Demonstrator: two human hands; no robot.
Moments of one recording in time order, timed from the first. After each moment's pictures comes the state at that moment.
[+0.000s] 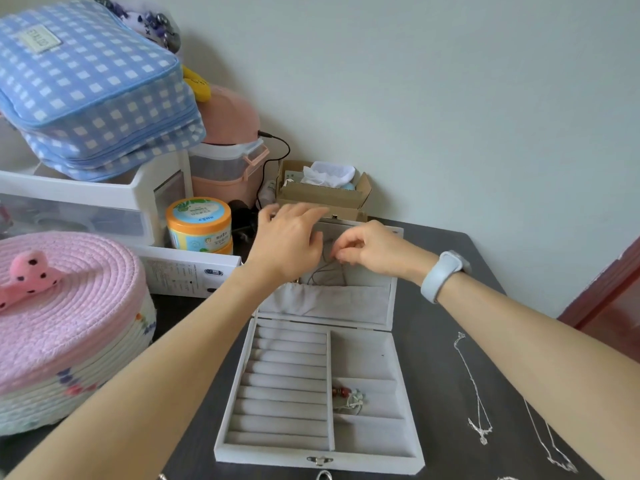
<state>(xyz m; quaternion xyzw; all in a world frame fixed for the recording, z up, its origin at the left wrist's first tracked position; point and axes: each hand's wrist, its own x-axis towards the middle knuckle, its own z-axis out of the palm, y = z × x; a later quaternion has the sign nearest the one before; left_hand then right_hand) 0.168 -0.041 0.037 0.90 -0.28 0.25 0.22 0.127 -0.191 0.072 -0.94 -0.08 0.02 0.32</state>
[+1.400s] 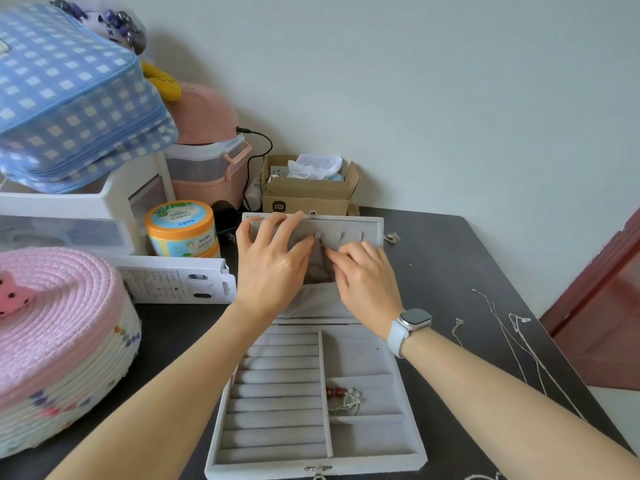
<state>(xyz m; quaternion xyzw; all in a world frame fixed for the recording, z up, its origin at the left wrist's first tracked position) 0.171 -0.048 -0.013 0.81 -0.29 0.50 0.09 0.120 -0.202 -0.022 -0.92 -0.12 -0.38 0.05</state>
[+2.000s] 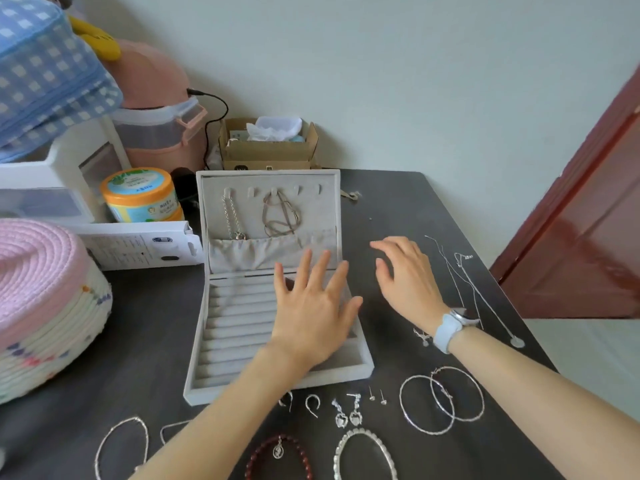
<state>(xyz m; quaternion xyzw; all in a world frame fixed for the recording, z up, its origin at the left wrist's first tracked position) 0.028 -0.102 -0.034 0.94 -0.31 0.09 0.12 0.015 -0.270 -0.037 -0.95 0.07 -0.25 0.17</state>
